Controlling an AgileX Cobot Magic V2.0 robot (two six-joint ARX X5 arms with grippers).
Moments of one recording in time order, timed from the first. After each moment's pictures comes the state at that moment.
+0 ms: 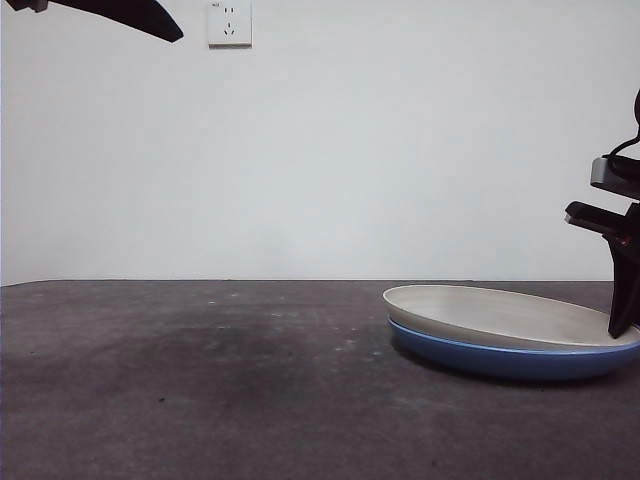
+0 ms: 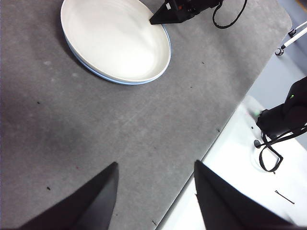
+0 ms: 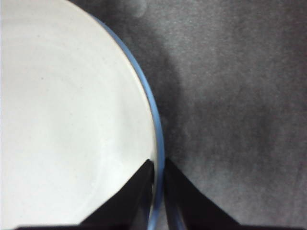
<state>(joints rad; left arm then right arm) -0.59 1.10 1.13 -0.83 0.49 -0.05 -0.01 1.56 0.84 -0.36 -0.29 0.18</state>
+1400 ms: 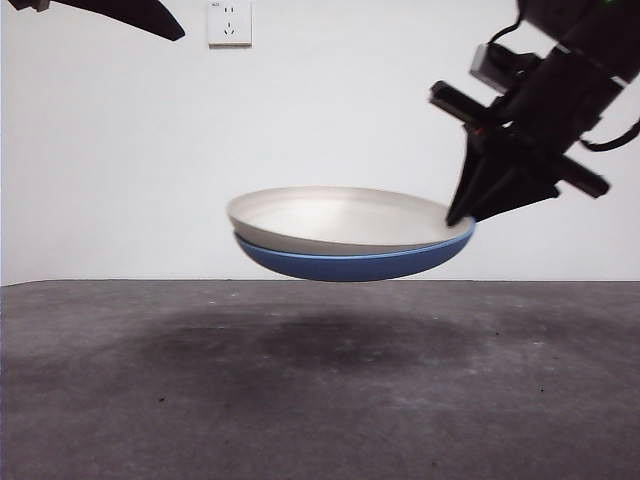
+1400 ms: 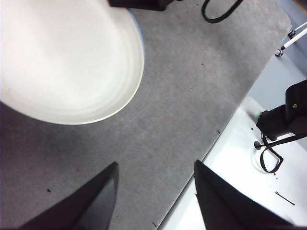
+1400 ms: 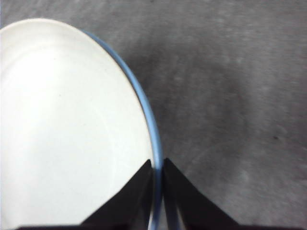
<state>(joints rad) -0.59 1.10 1.13 -0.83 0.49 -0.05 0.33 1.48 0.97 -0.25 -0.31 0.38</state>
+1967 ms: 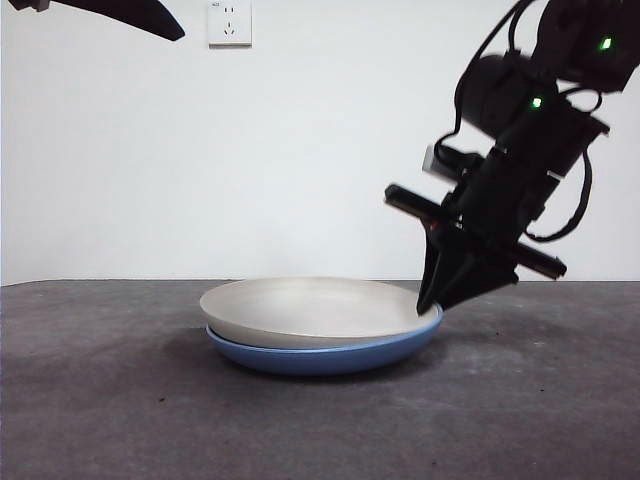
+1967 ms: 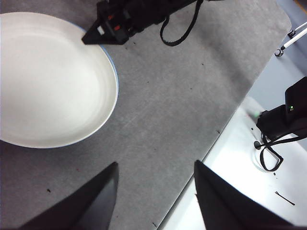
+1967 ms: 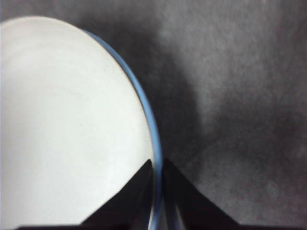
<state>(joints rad) -0.59 1.10 1.13 -0.83 0.49 -0.05 0.37 1.75 1.03 -0.21 -0.28 0.40</state>
